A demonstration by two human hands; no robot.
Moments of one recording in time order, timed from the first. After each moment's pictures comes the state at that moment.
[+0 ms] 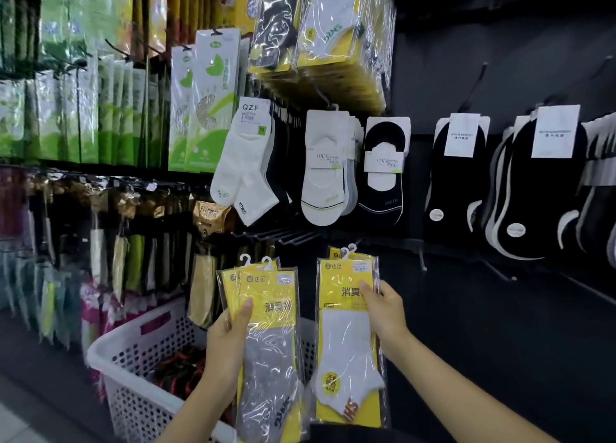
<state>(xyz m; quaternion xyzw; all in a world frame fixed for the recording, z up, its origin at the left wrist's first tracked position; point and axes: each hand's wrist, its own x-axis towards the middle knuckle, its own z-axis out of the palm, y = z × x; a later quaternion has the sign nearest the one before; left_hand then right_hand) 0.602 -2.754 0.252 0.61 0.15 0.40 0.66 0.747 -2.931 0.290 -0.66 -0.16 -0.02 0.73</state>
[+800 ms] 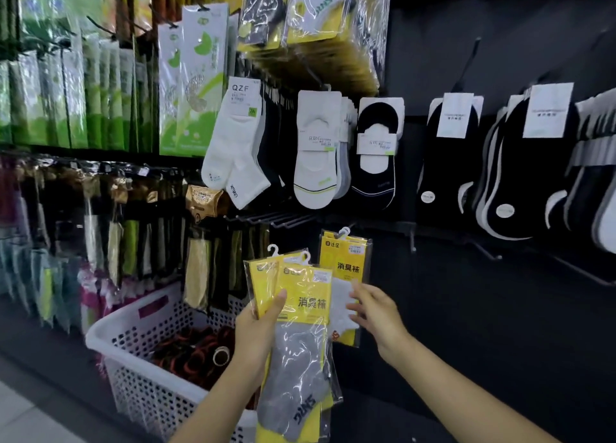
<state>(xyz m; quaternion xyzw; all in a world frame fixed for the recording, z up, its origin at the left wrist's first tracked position) 0.617 -2.800 0.250 0.57 0.14 0.34 0.73 0.730 -2.953 0.272 -0.66 -0.14 0.10 0.73</state>
